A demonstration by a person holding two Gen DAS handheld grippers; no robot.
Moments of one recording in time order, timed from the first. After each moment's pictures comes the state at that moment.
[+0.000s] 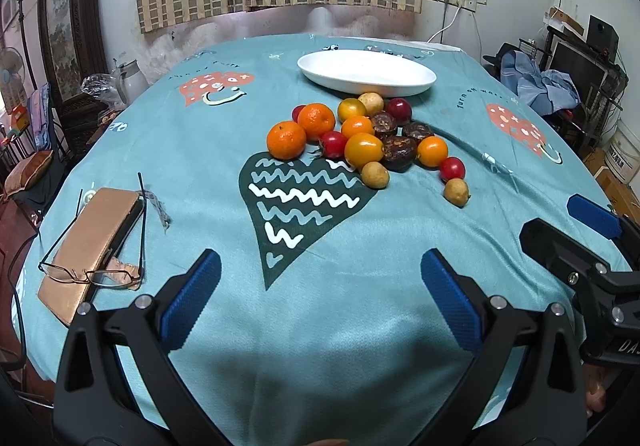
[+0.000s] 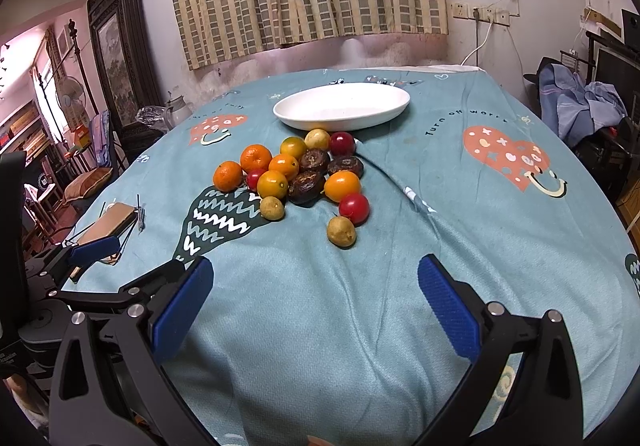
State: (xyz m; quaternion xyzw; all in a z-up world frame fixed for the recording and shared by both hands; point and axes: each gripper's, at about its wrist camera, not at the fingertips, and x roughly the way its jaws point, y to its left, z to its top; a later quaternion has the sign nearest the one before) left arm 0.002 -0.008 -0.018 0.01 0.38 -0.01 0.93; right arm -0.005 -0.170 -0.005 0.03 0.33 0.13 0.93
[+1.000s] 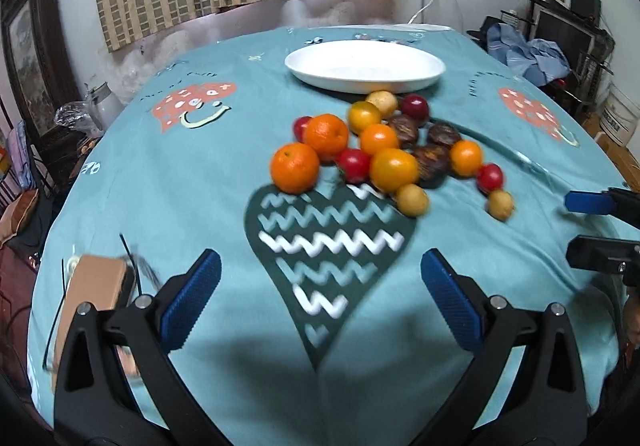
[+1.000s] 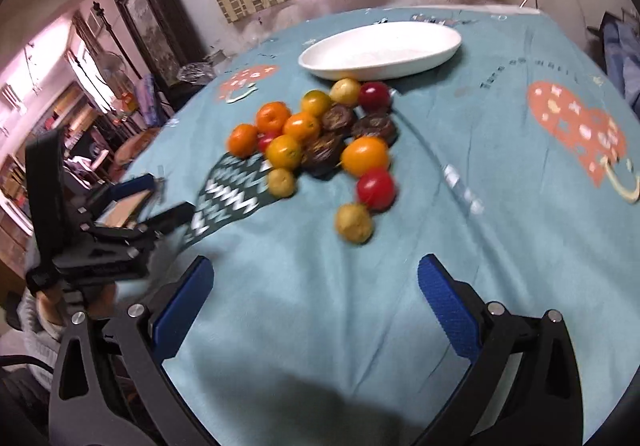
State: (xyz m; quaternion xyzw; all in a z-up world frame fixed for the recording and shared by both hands) left arm 0.080 0.022 -0.023 0.06 0.40 -0.05 0.91; right arm 0.073 -0.196 -0.036 0.05 0.44 0.24 0.86
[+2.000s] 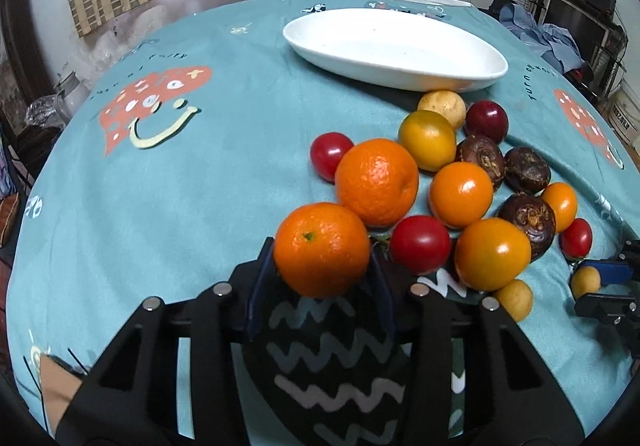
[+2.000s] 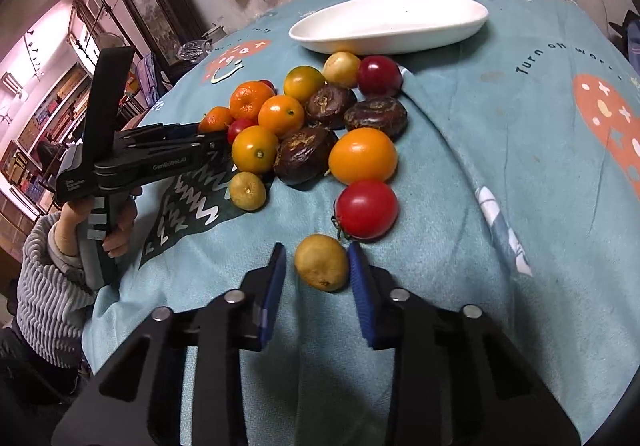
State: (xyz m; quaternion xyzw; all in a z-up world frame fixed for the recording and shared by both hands) left arm 0.199 0.034 -0.066 0.06 0.44 -0.08 0.89; right arm 0.118 -0.186 -0.071 0.05 0.47 0.27 0.84
